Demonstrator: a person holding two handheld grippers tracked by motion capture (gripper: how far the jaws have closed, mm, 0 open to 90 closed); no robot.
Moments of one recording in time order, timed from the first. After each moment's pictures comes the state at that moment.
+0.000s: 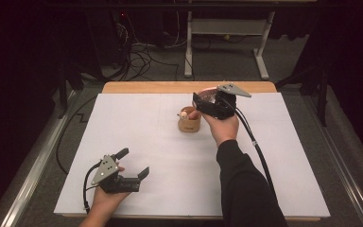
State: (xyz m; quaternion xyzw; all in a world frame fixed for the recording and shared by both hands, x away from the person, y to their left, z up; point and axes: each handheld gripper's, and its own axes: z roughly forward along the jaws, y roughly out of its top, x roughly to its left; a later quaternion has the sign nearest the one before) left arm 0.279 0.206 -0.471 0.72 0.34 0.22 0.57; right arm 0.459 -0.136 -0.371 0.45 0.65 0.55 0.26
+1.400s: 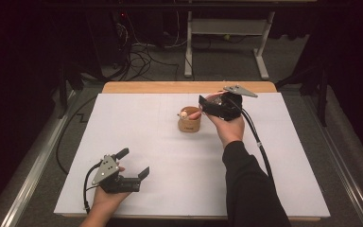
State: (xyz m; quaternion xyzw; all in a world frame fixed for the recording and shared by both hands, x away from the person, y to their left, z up) left arm 0.279 0.205 -0.471 0.72 0.34 0.22 0.57; right arm 0.462 -0.155 -0.378 0.47 0.66 0.53 0.24
